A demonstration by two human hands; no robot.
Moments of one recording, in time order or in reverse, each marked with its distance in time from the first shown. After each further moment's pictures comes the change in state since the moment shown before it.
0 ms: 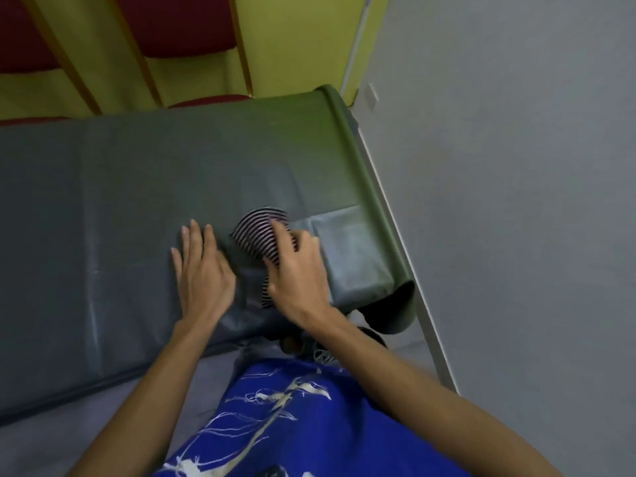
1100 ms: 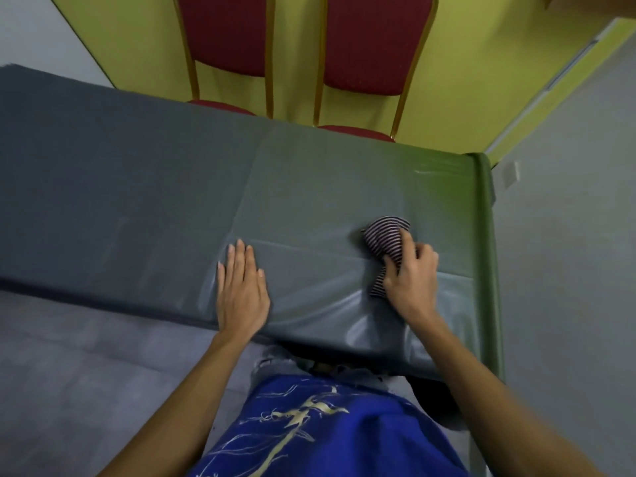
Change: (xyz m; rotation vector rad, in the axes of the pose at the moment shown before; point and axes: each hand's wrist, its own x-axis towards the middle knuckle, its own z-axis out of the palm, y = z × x) left_hand -0.053 -0.082 -0.018 0.131 0.142 -0.305; right_hand 0.080 0.047 0.011 -0.072 -0.046 -0.143
